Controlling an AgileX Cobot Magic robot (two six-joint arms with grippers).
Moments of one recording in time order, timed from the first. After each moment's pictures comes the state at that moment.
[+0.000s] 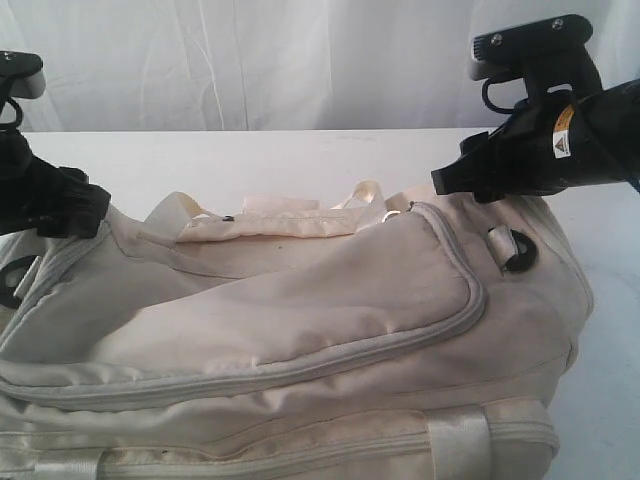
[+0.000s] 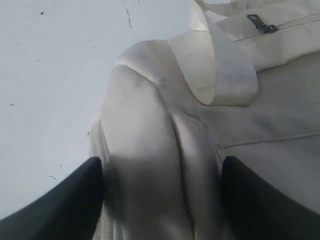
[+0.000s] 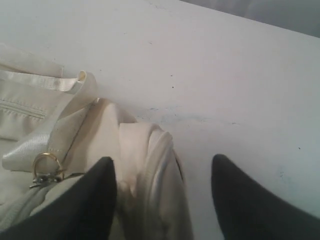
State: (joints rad) left arm -0.36 1.28 -0.97 0.10 0.74 -0.18; right arm 0.52 1.39 -0.93 -0.48 0.35 0.41
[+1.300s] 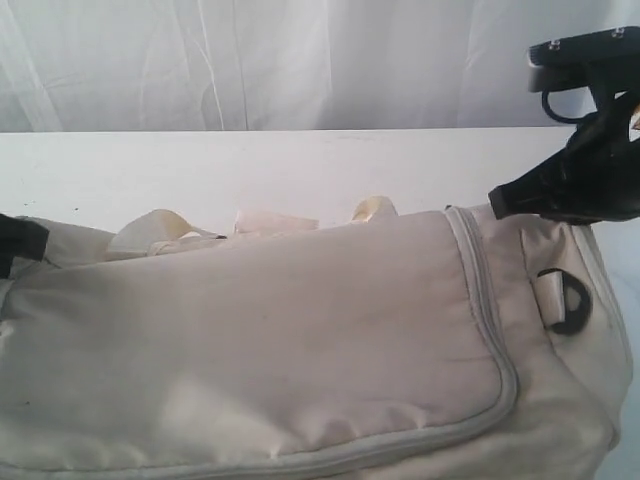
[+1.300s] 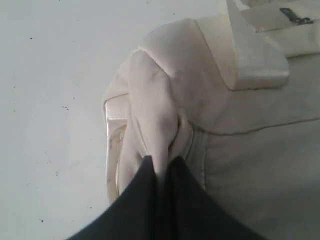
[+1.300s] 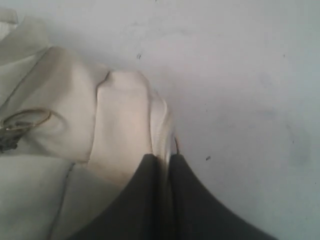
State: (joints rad) left arm -0.37 1.04 -0.84 0.13 0.89 -0.31; right arm 0.43 1.28 -0.97 -0.16 0.74 0.09
